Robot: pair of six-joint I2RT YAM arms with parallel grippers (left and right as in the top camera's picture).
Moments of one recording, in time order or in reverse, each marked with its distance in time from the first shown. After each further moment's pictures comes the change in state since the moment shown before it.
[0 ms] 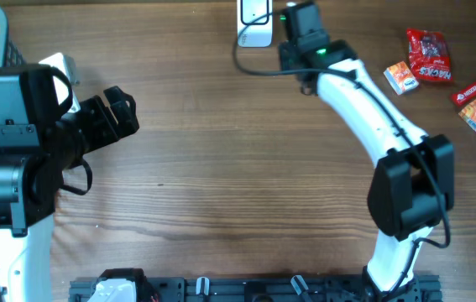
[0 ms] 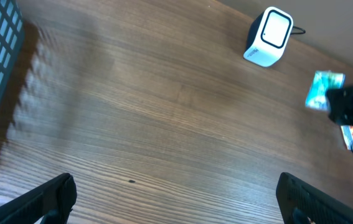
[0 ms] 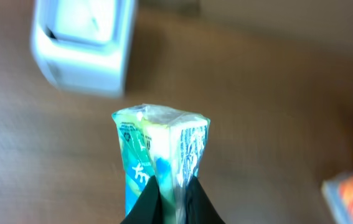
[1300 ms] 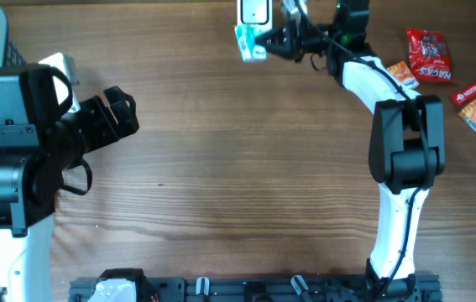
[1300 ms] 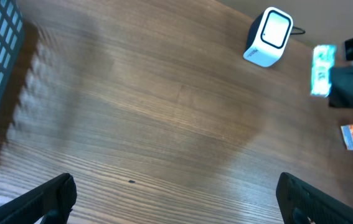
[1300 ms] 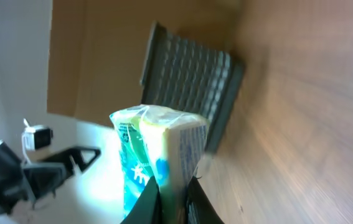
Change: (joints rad) left arm 0.000 -0.001 0.000 0.001 0.000 0.000; right arm -0.277 0.309 -0.003 1.084 -1.831 1.186
